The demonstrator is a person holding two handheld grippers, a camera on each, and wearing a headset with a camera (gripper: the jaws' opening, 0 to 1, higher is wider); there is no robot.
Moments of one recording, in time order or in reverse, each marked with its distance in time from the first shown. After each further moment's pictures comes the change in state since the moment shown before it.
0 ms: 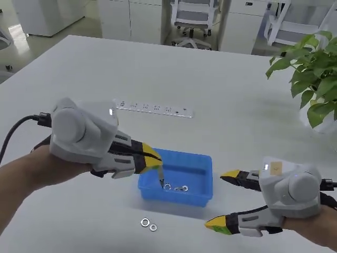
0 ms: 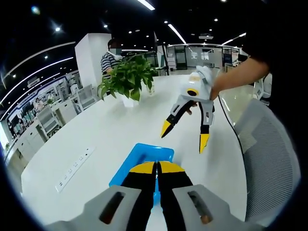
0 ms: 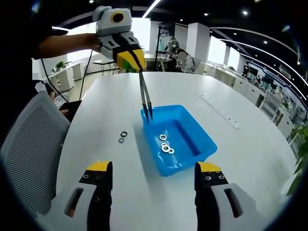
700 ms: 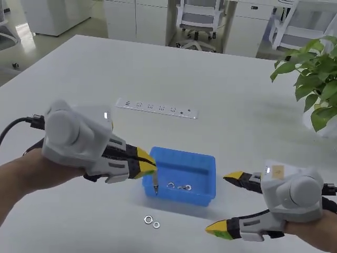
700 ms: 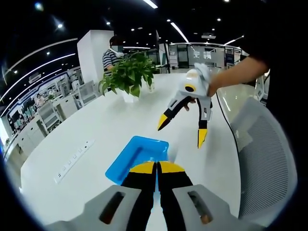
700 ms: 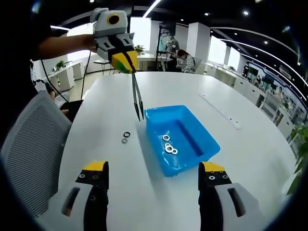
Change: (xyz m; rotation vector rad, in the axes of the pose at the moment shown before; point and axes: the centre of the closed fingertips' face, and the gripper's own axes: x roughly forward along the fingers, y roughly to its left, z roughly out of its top) left arm -0.013 -0.018 -0.010 -0.028 0.023 0.003; right arm 0.000 0.007 0.001 0.002 0.002 -0.001
